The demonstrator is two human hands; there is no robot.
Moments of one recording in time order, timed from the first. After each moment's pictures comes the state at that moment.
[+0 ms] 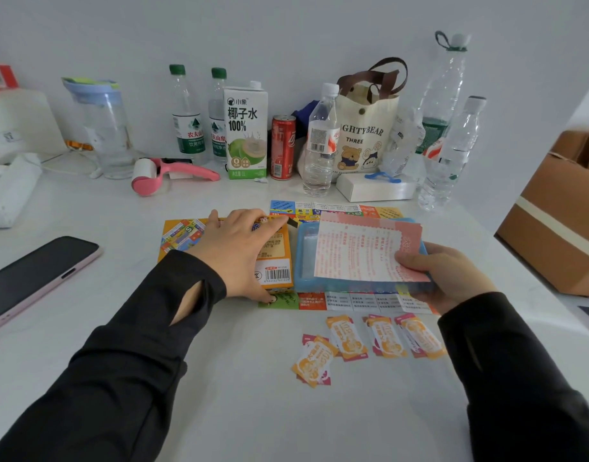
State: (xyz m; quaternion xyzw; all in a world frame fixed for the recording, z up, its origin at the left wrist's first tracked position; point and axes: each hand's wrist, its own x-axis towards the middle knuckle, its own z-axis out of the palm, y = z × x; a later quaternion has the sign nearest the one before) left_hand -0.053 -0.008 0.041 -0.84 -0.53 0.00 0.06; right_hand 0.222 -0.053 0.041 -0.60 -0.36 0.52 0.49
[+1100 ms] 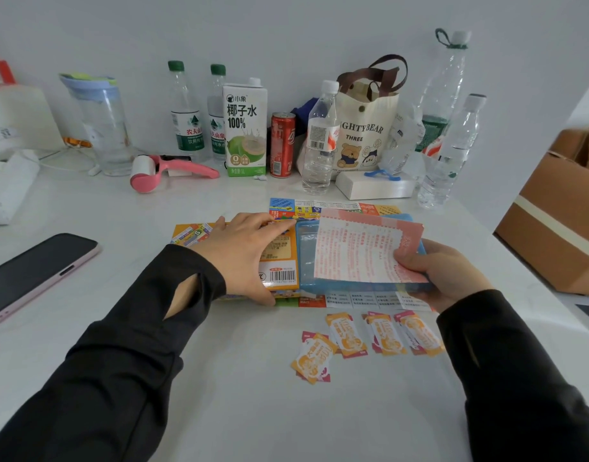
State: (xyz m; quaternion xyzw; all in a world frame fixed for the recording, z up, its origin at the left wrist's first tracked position) left_hand -0.050 -0.013 0.049 -0.87 -0.50 0.00 -0.02; right_hand 0.219 -0.054 0.040 -0.60 -0.37 0.51 0.48
